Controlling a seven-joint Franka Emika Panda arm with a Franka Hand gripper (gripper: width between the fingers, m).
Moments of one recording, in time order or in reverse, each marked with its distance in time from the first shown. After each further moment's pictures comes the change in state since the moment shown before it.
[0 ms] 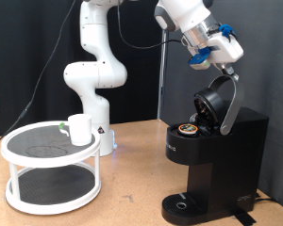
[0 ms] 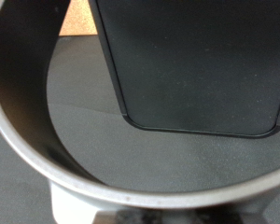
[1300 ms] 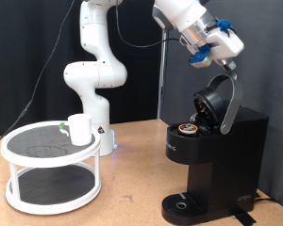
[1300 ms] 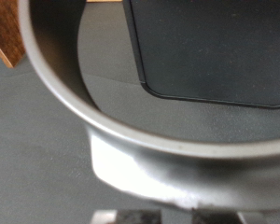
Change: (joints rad) arm 0.001 -0.001 -0.003 -0.002 0.125 0.022 -0.114
